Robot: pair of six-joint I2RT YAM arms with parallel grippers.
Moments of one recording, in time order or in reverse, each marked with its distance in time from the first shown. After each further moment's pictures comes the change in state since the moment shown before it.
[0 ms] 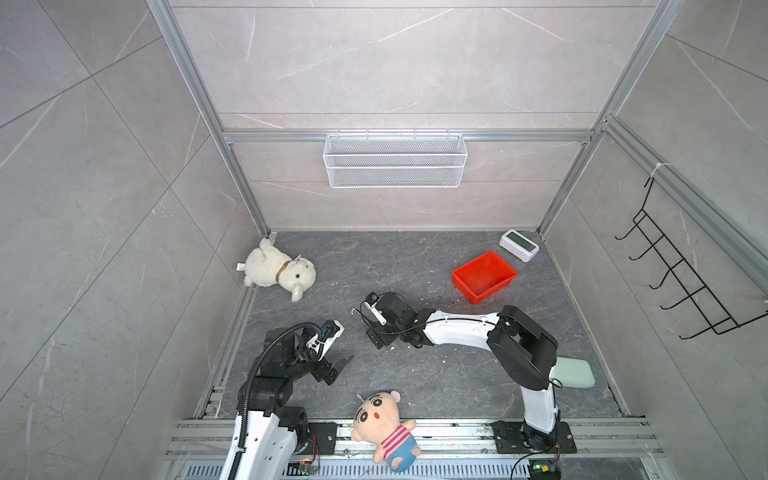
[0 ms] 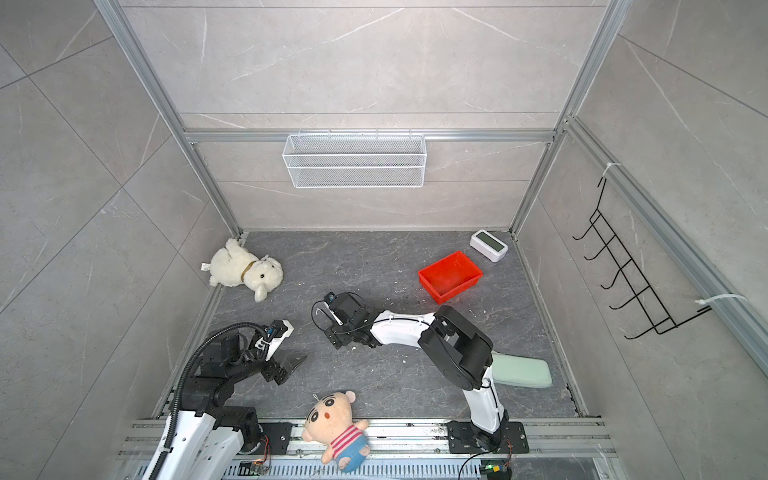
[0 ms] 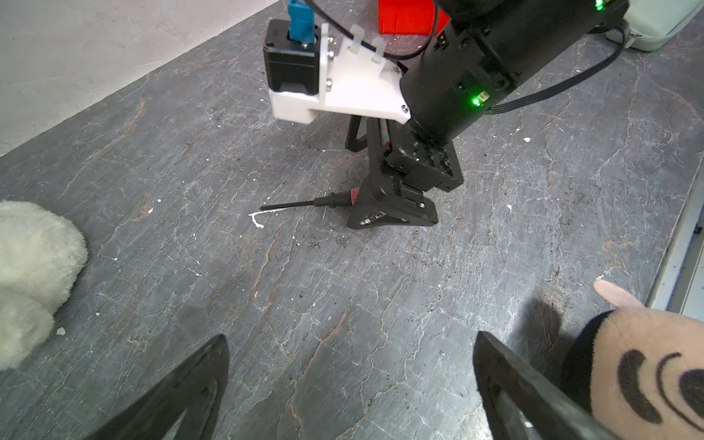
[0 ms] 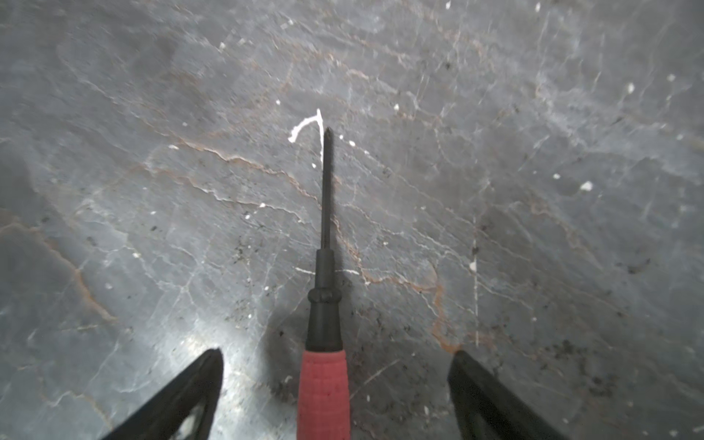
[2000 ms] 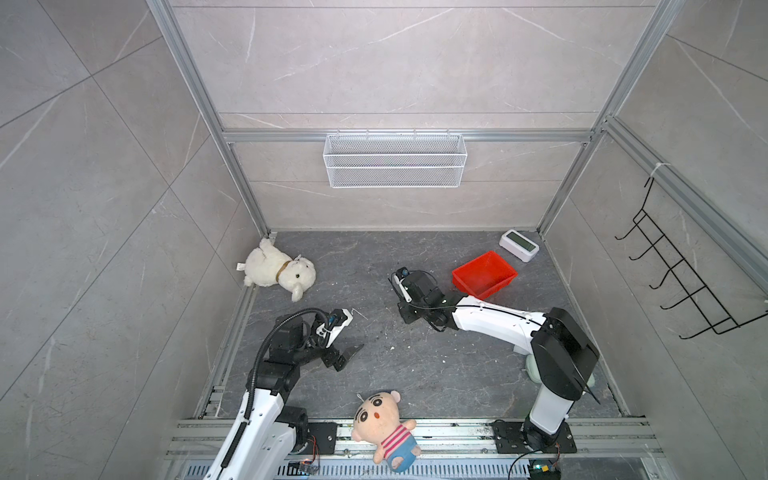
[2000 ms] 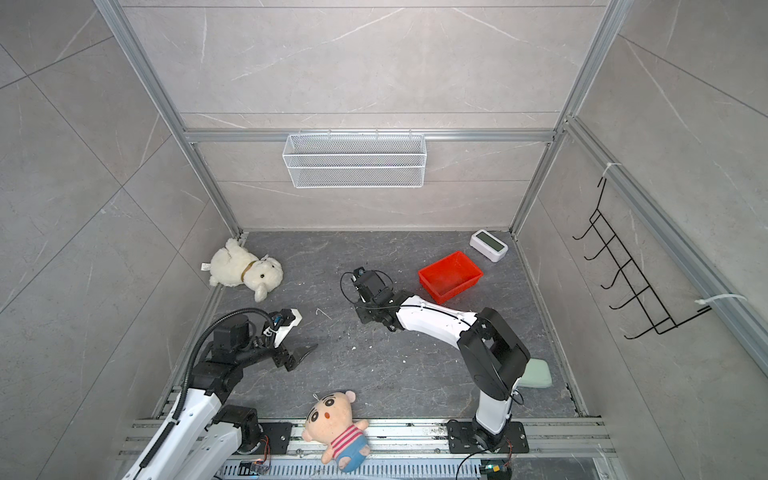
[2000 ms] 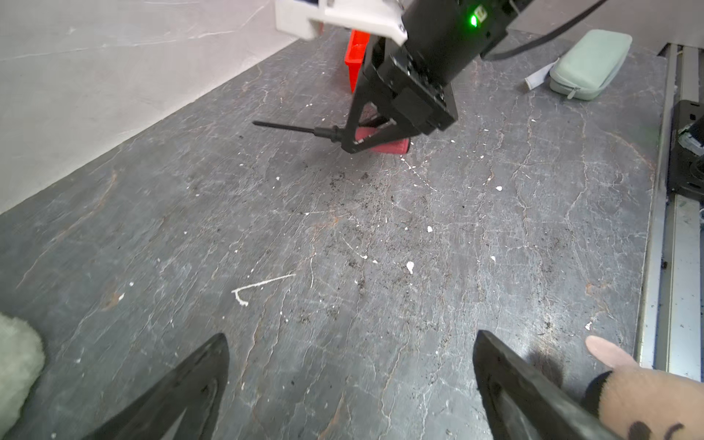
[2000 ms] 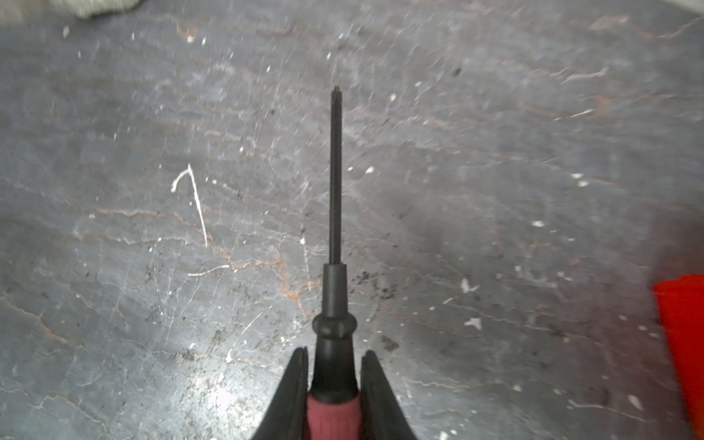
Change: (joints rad) left arm -0.111 0.208 0.013 0.304 0.074 -0.061; right arm -0.156 -0.245 -0.056 -0.146 0.062 0.086
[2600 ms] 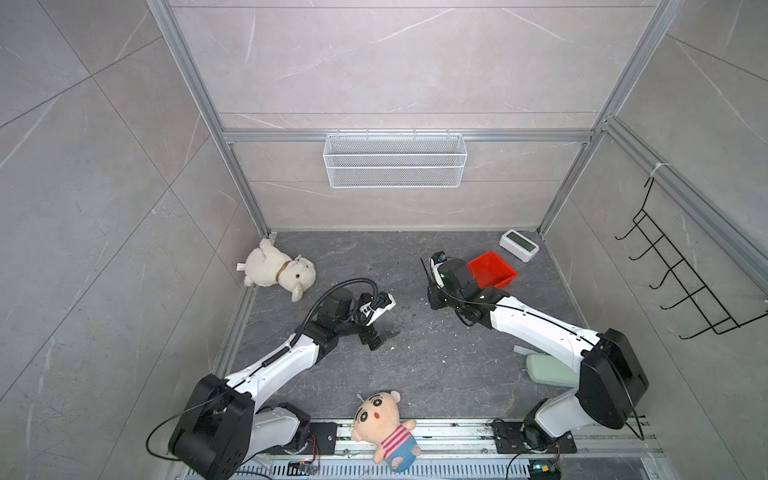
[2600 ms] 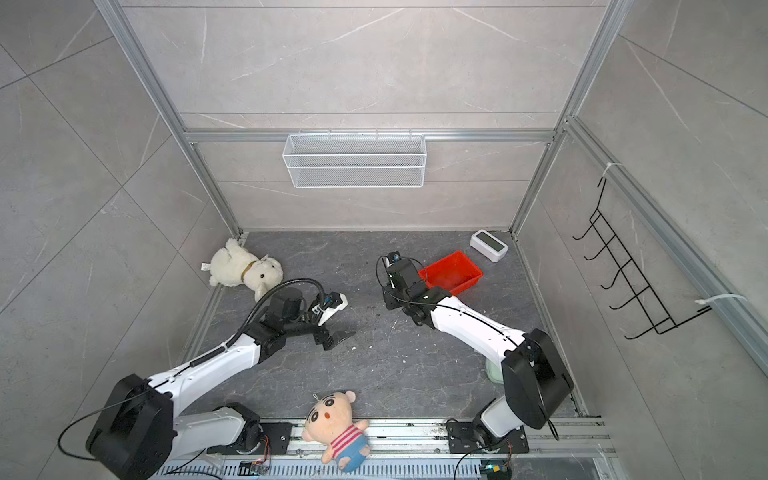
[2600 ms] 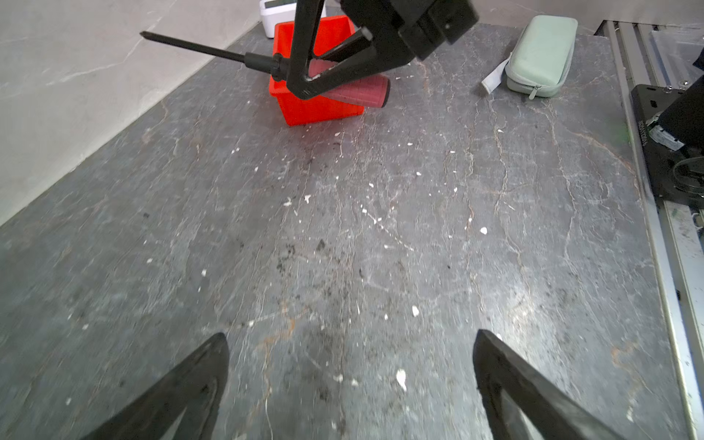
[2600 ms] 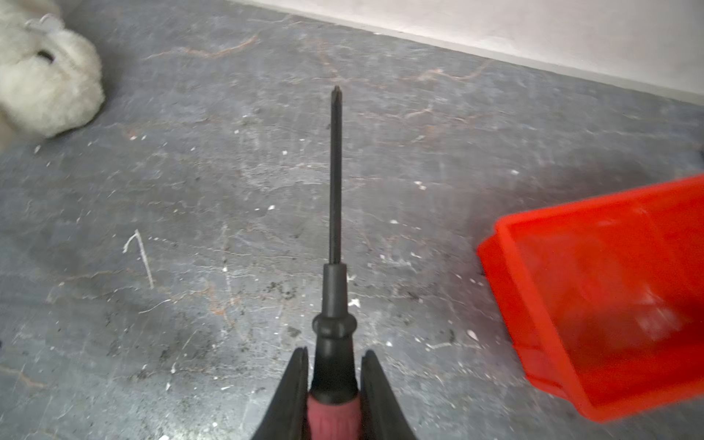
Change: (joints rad) left arm -0.323 0.562 0.191 0.393 -0.087 -0.049; right arm -0.154 -0.252 -0.137 -0.003 0.041 0.035
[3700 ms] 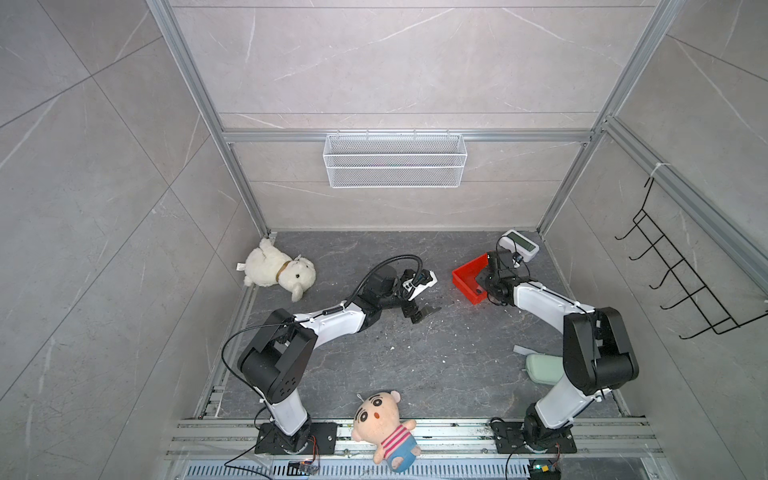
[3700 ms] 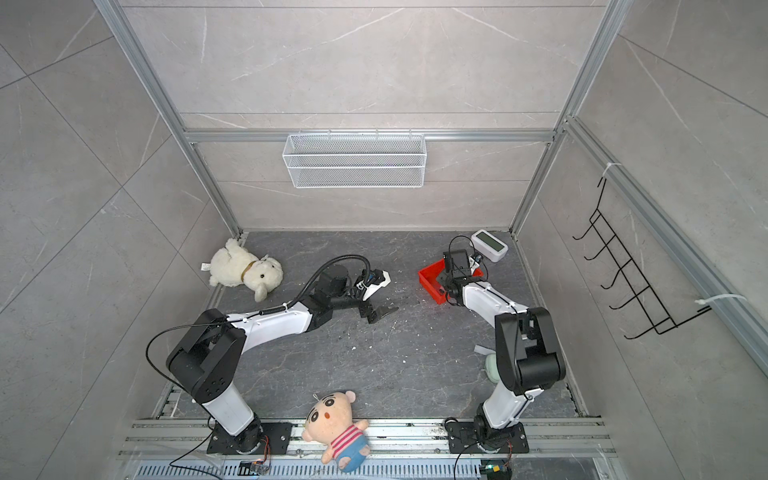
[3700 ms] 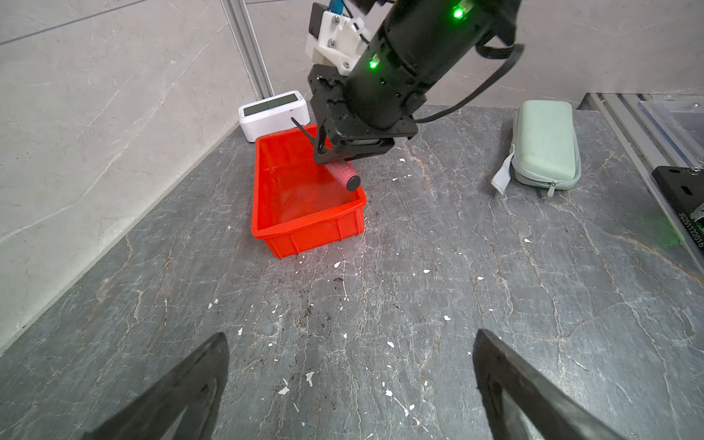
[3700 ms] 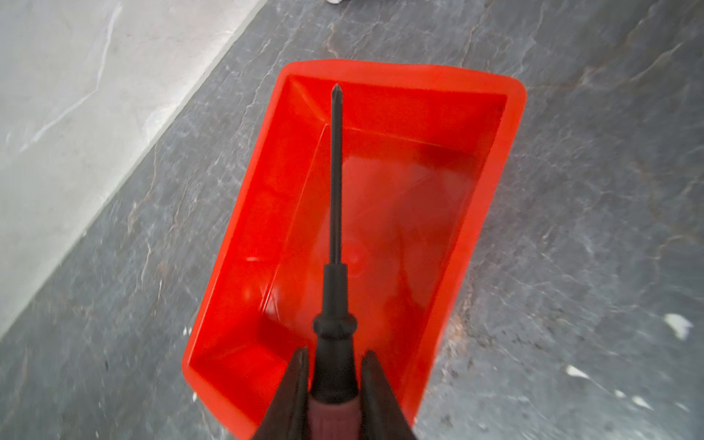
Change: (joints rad) left arm -0.166 0.448 0.349 0.296 -0.007 -0.084; right arm -0.465 0.191 -0.026 0.111 0.019 0.643
